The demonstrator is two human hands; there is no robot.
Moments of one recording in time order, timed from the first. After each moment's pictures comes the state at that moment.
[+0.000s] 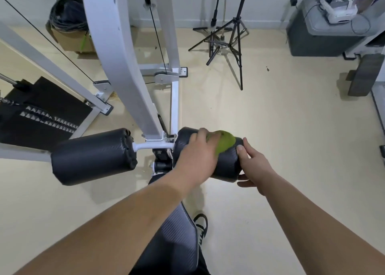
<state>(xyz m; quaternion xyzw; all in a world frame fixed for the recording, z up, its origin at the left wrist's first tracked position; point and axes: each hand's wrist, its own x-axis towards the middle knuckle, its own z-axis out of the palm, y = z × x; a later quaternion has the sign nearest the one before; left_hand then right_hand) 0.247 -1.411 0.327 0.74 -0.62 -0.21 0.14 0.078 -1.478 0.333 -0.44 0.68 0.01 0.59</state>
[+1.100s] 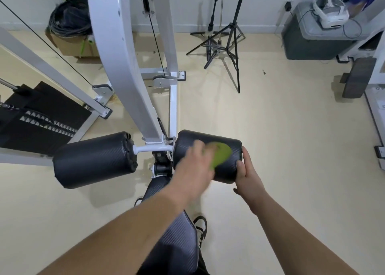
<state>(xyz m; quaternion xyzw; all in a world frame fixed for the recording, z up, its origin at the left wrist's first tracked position) 0.246 -1.379 0.334 0.75 -0.60 -0.23 0.15 0.073 -1.430 0.330 -0.49 0.64 -0.07 0.58</state>
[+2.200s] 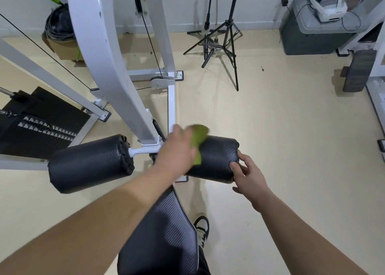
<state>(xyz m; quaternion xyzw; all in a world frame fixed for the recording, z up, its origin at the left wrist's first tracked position) 0.288 -1.416 0.333 0.79 -0.57 -0.21 0.08 0.061 -1.439 0.327 -0.44 0.65 -0.10 0.61</state>
